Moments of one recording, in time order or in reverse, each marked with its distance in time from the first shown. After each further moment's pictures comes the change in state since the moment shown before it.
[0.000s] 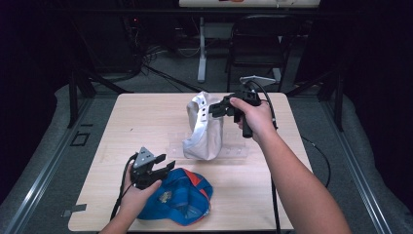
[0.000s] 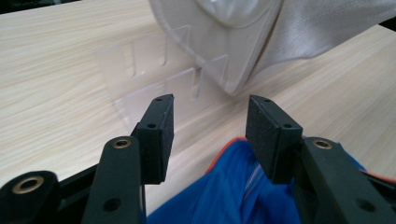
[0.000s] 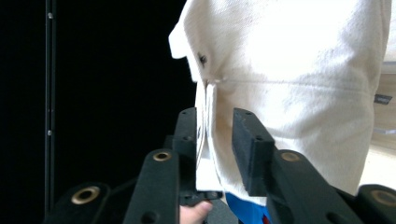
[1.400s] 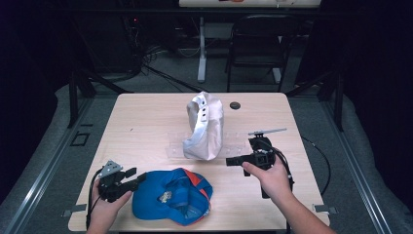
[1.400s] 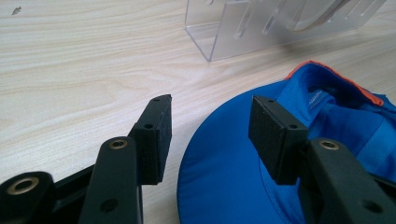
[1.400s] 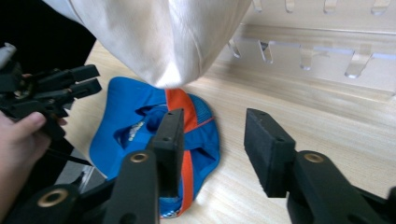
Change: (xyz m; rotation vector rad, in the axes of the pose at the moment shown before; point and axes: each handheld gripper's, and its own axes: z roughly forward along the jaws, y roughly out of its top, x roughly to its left) left arm 0.048 -0.052 -0.047 0.075 0.060 -0.175; right arm -0.072 -0.127 -0.004 -0.090 -0.321 -0.418
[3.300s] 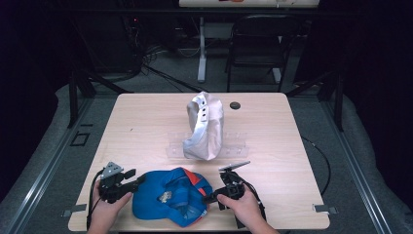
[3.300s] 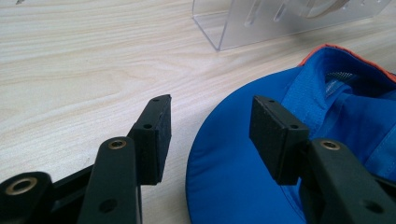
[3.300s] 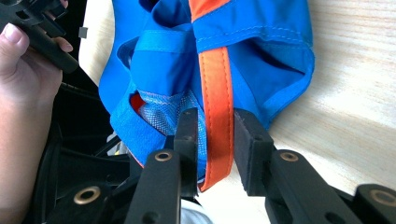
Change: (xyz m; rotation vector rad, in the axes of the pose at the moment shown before) left arm 0.002 -0.006 0.004 0.018 0.019 0.008; right arm 0.002 -0.075 0.106 0.305 0.213 0.132
